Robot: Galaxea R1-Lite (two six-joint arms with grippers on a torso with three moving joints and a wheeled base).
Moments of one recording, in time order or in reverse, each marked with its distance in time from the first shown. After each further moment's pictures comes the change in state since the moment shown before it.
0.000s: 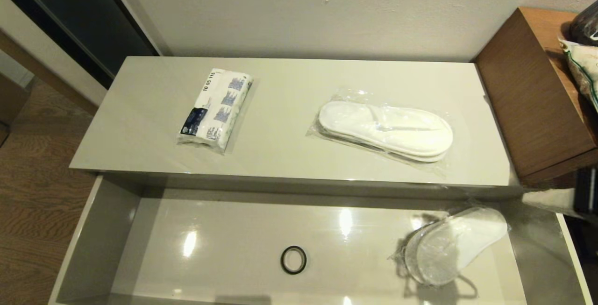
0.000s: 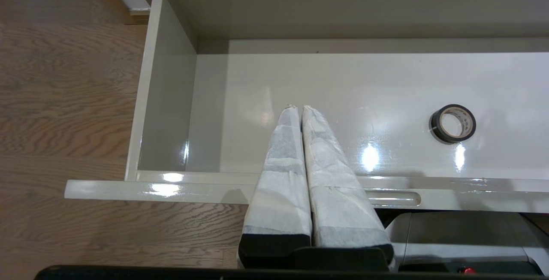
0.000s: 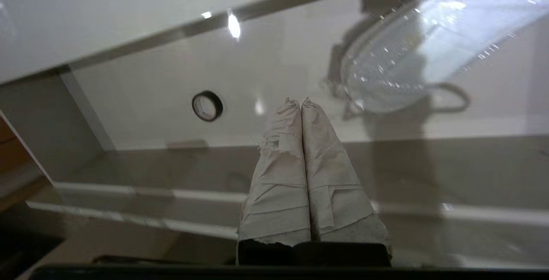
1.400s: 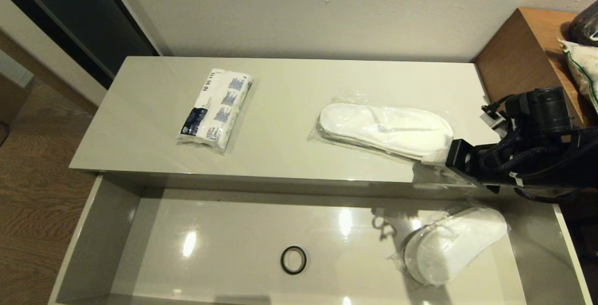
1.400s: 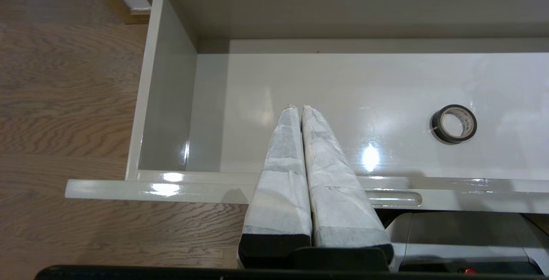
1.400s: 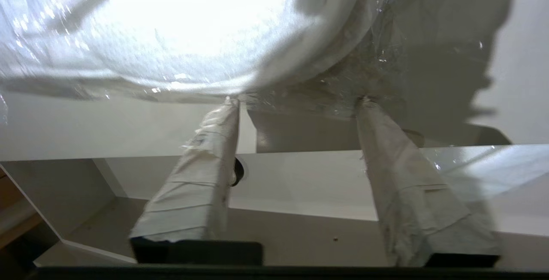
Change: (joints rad) left arm 0.000 0.000 0.000 0.000 0.000 0.000; right arm 0.132 0.477 -0.131 -0.358 -0.108 0.132
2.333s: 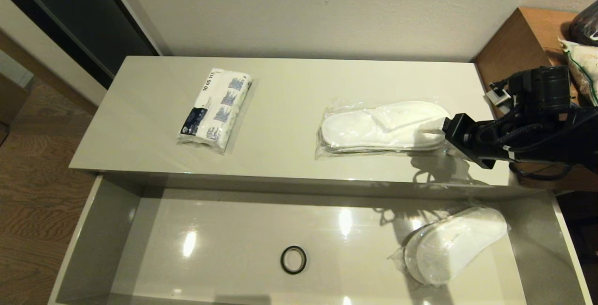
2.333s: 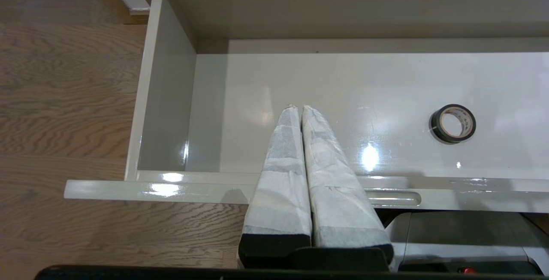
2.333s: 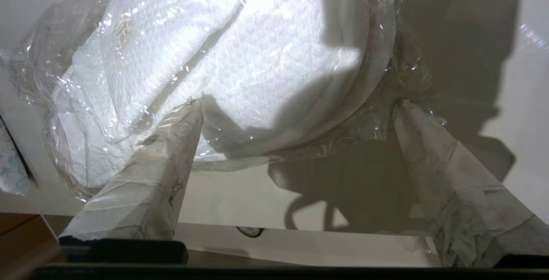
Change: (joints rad) left arm 0.000 0.000 0.000 0.000 0.000 0.000; right arm -0.027 0.059 -0.121 -0.067 -0.006 0.056
